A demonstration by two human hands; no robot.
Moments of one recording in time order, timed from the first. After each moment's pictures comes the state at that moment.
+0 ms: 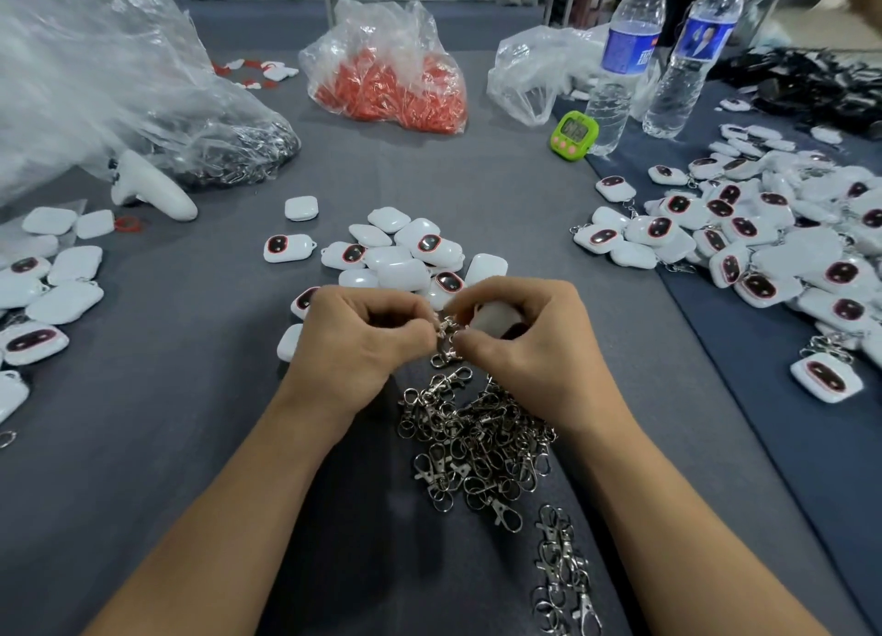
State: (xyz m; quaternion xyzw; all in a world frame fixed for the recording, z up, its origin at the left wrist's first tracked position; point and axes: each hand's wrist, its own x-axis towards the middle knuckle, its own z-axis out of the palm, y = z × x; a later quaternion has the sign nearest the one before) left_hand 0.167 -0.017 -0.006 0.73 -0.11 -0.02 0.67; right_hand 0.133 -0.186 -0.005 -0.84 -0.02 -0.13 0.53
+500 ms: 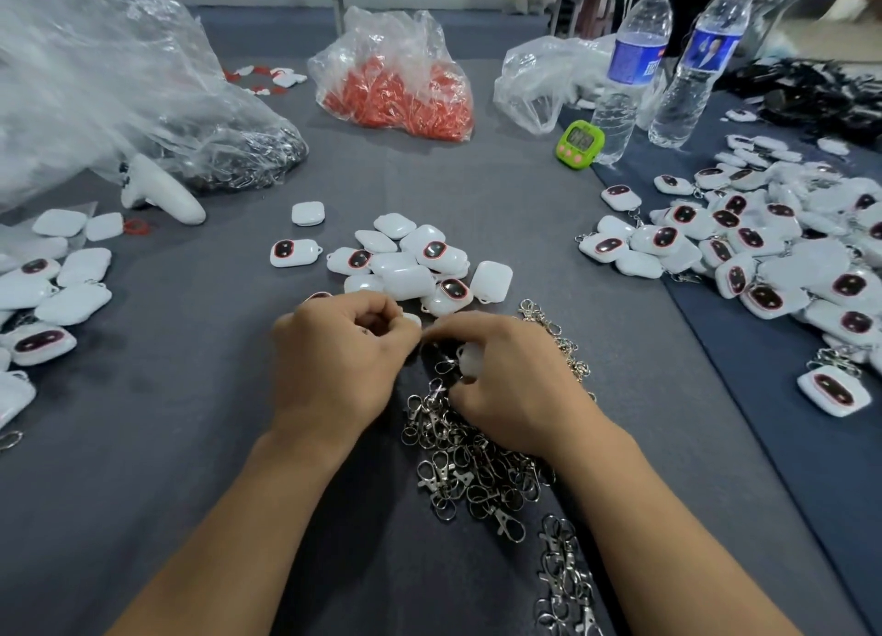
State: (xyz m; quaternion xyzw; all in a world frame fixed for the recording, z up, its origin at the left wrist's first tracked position) left_hand 0.167 -0.013 -0.012 0.88 -0.01 0.20 0.42; right_hand 0.131 -0.171 -0.005 -0.95 -0.05 -0.03 0.31
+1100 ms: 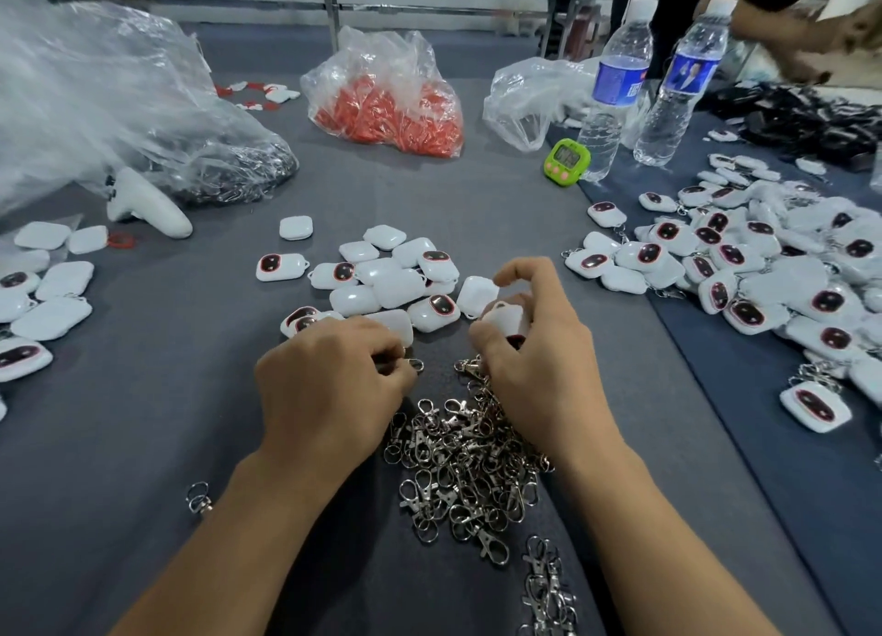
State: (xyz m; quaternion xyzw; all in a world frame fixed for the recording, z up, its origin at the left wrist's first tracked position) left_hand 0.160 -0.015 -0.016 0.95 -0.10 0.23 0.21; right_hand 0.131 -0.190 -0.004 -0.85 0.07 -0.18 0.50
